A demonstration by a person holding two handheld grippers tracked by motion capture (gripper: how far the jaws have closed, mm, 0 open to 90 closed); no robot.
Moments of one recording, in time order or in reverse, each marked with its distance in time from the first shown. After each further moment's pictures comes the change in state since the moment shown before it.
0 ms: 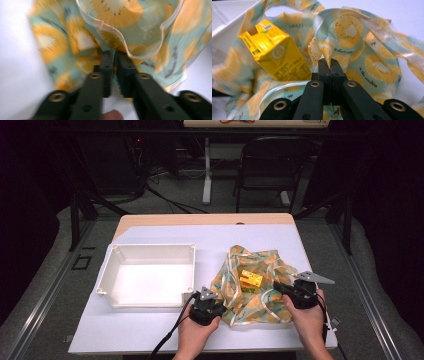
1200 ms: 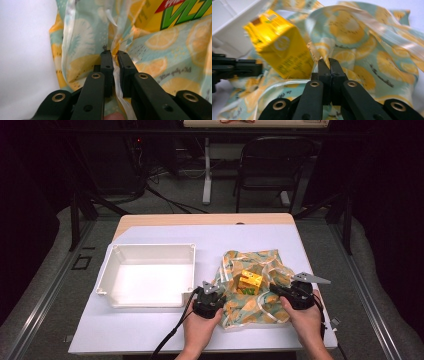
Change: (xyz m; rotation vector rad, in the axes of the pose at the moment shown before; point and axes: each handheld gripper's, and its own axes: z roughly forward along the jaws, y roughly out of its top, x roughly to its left) left arm 0.008 -0.005 0.032 -0.022 0.100 -0.103; right arm -0.004 -0.007 0.011 0.026 0.065 0.002
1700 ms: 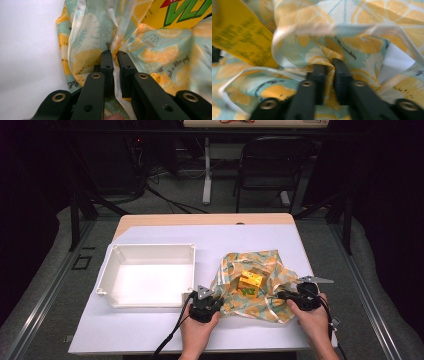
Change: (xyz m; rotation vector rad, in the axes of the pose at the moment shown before) left arm 0.006 -0.010 -0.002 -0.042 -0.026 -0.030; right arm -0.032 -0.015 0.001 0.114 -0.059 0.050
